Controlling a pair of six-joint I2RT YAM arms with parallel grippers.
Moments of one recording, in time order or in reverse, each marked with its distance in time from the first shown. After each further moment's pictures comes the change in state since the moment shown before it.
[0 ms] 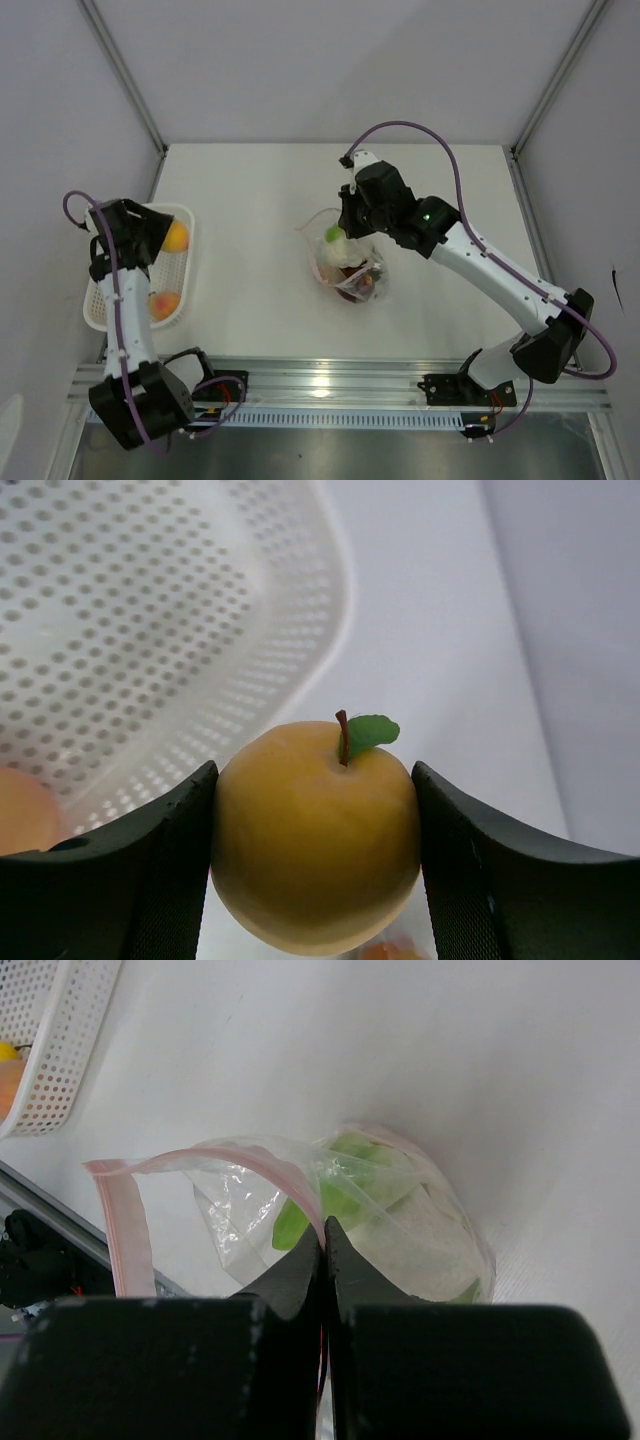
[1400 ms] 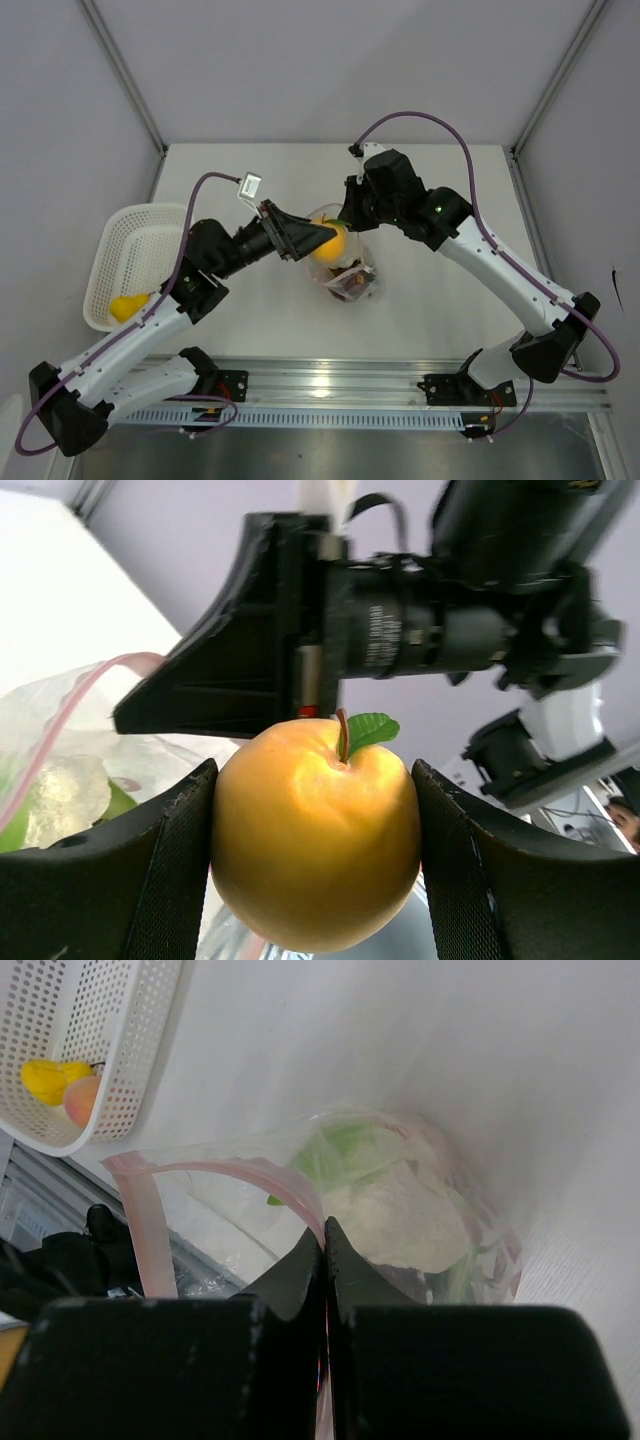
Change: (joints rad) left arm -1.122 -0.188 -0.116 0.801 0.306 -0.075; right arm -0.023 0.008 0.105 -0.085 -0.074 0.095
